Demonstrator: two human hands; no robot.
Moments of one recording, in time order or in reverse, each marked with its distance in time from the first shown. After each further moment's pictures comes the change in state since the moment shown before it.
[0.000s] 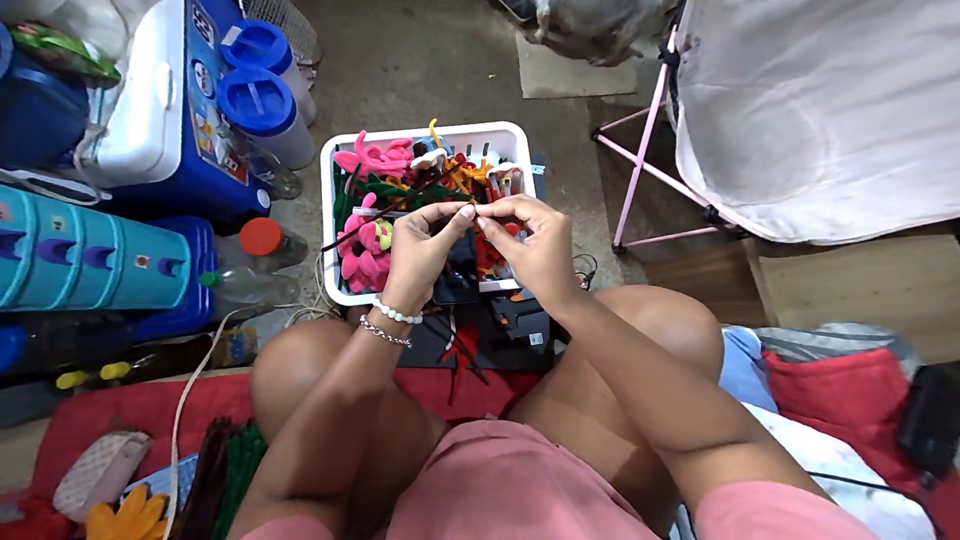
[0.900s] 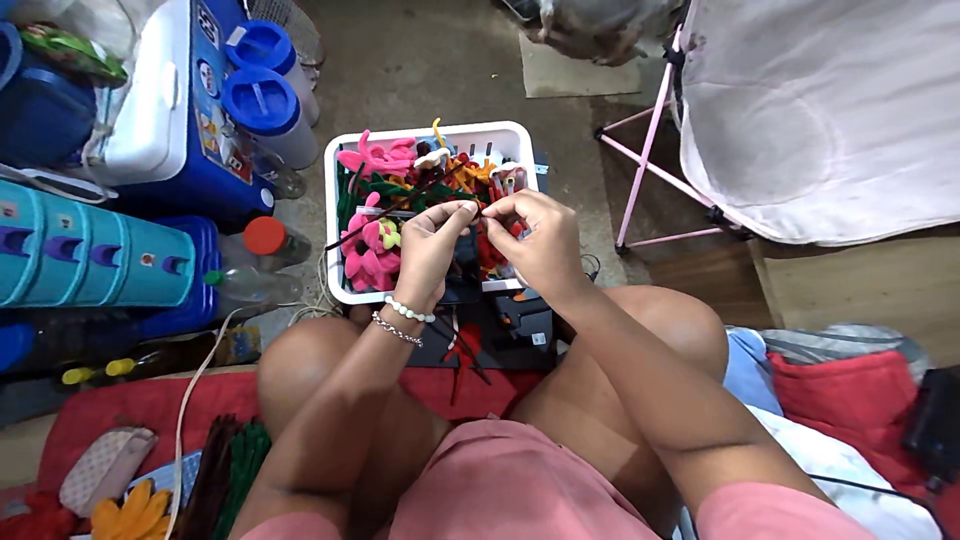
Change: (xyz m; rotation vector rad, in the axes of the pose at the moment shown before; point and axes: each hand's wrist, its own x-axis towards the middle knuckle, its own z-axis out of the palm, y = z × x) left_hand 0.004 -0.004 0.011 -0.140 0.093 -0.114; right_hand 0.006 -0.001 -0.005 -0.254 -0.044 -0.112
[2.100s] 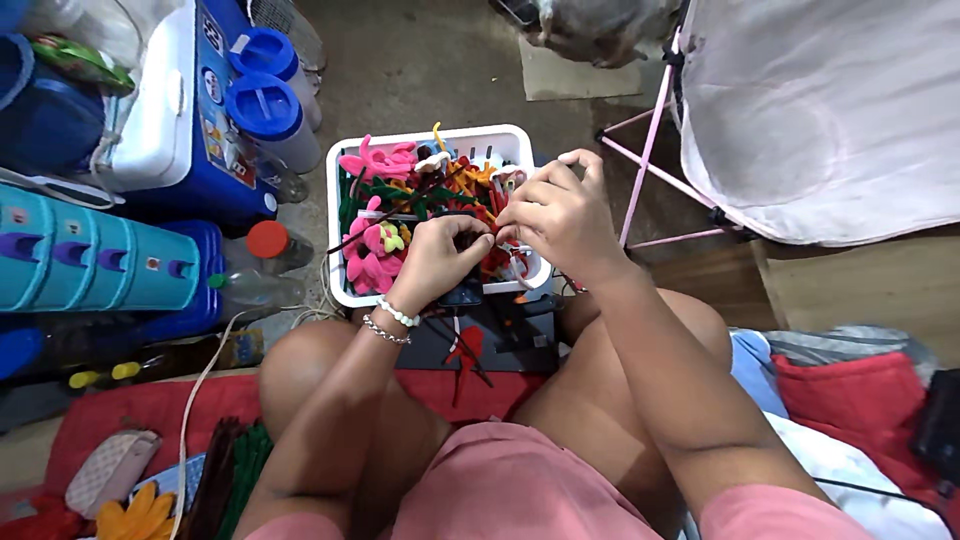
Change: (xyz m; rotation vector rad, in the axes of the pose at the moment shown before) left_hand 0.010 0.007 -0.014 0.691 -0.293 0.374; right_hand 0.021 0.021 -0.037 -0.395 -0.195 -0.412
